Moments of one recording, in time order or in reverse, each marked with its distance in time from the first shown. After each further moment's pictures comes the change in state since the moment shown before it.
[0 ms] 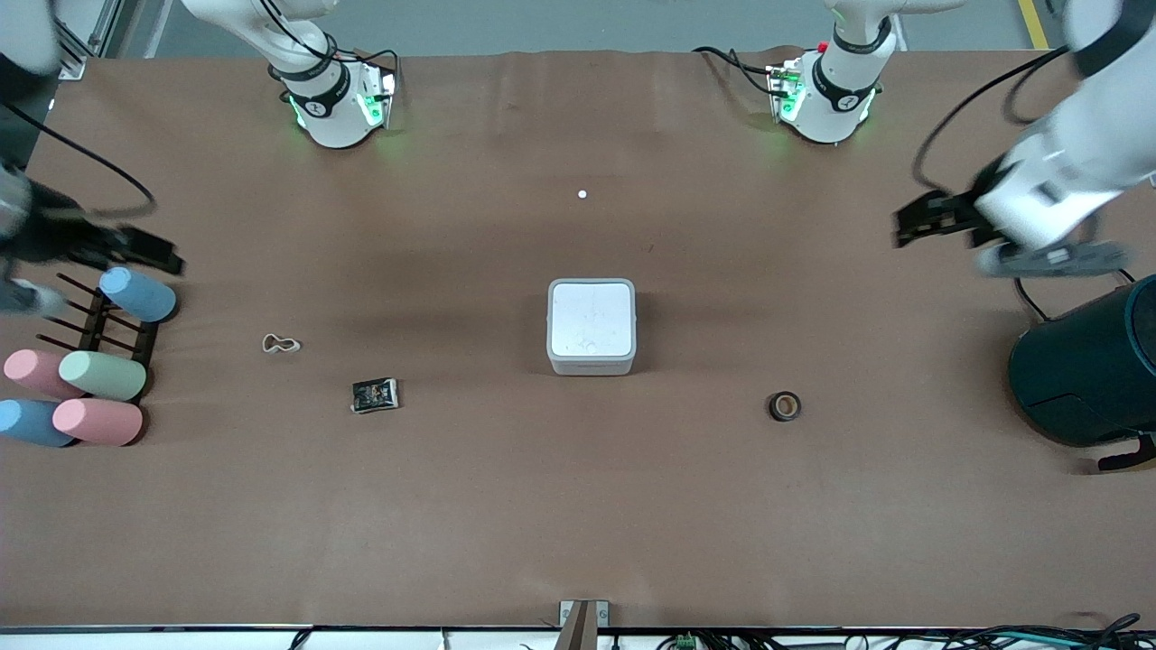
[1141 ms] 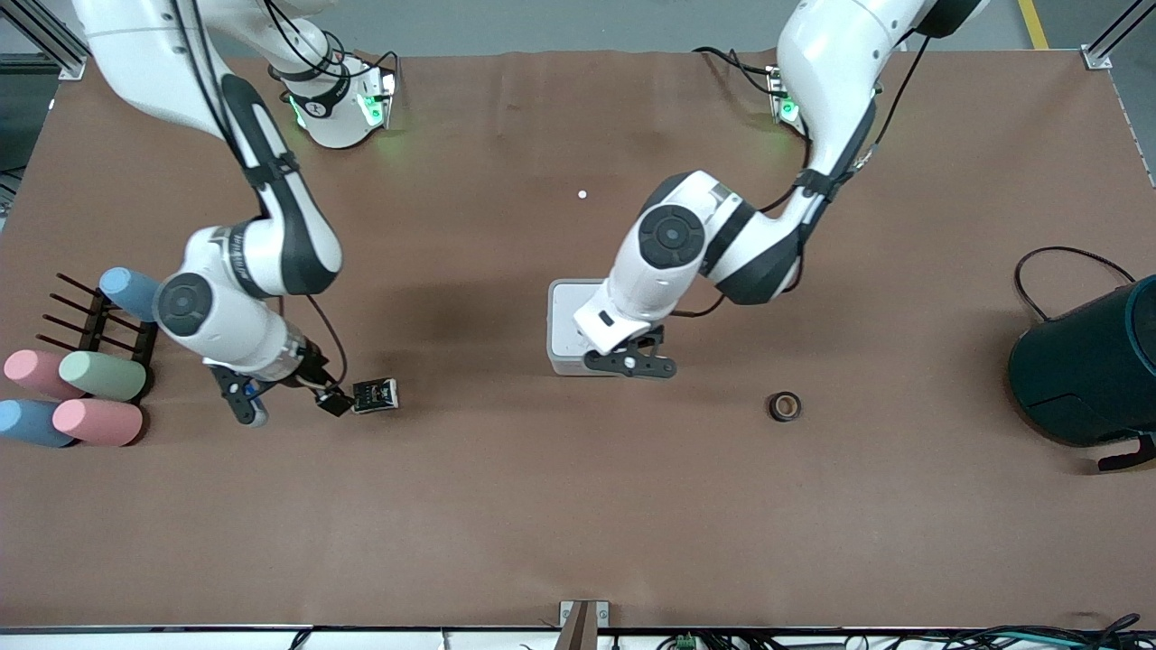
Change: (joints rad) left arm -0.490 0.562 -0.023 0.178 0.127 0.640 -0.473; right arm 0.161 0.262 0.003 -0.402 0.064 0.842 0.920
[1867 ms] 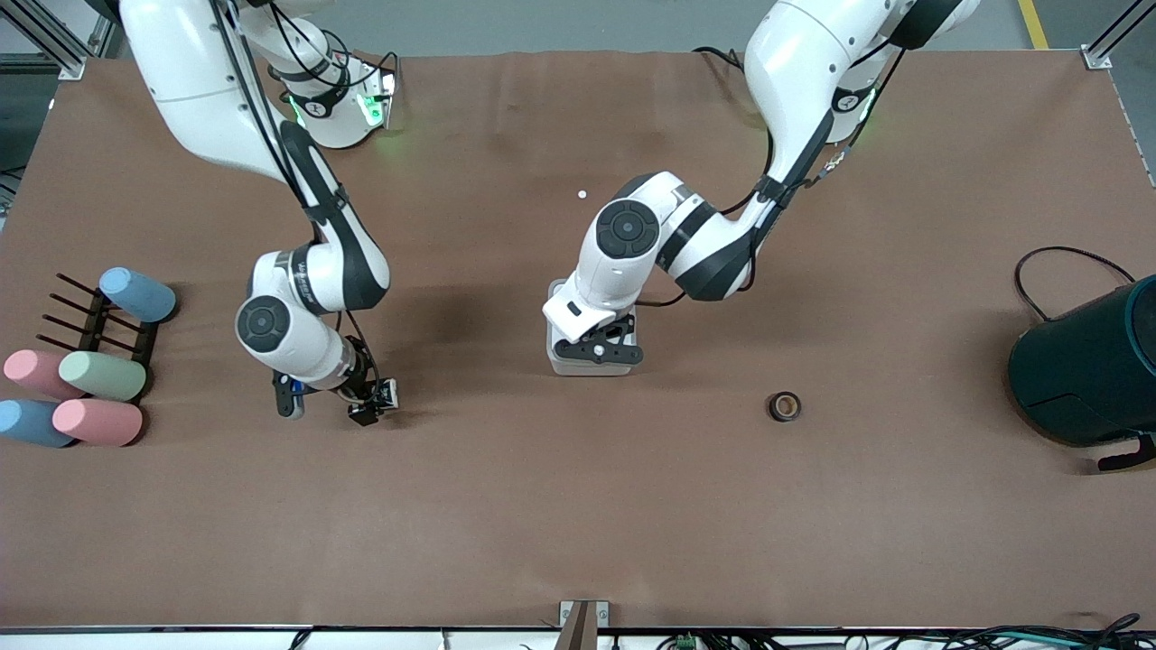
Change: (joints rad) left arm -0.045 0.047 0.005 0.003 0.031 0.022 -0.055; right arm 0.064 0.155 -0.022 0.002 -0.001 0.103 0.364
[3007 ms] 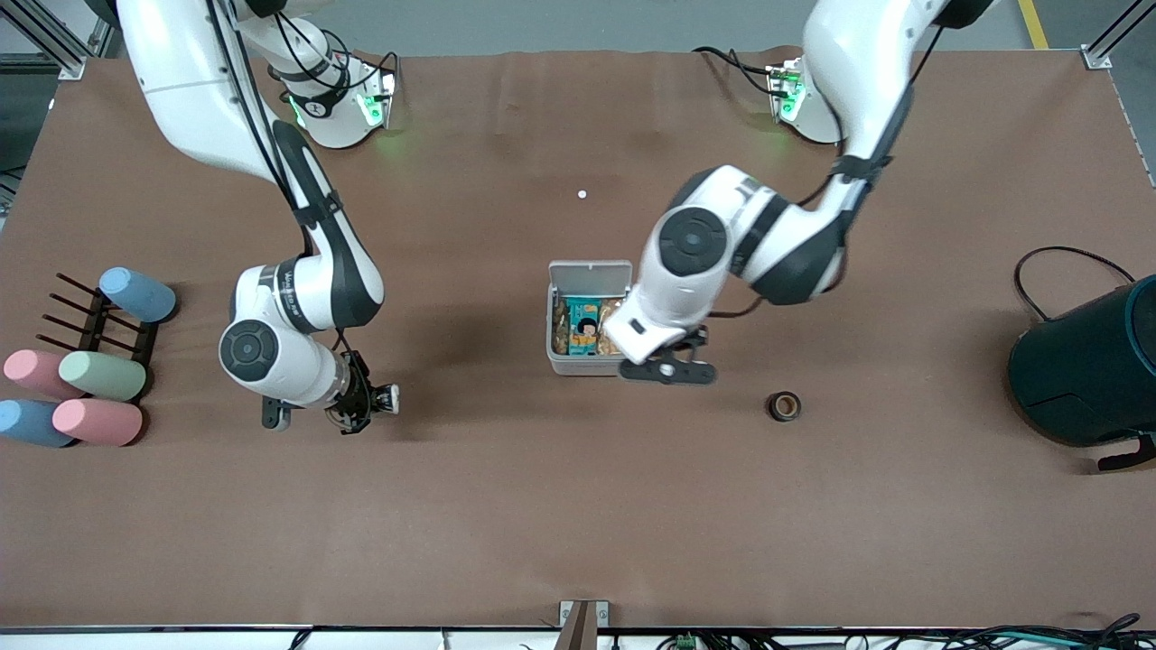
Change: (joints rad) left arm 0.168 -0.120 0.000 0.032 0.065 -0.272 0.193; right arm 0.040 -0.003 -0.008 0.324 -0.003 -0.392 0.273
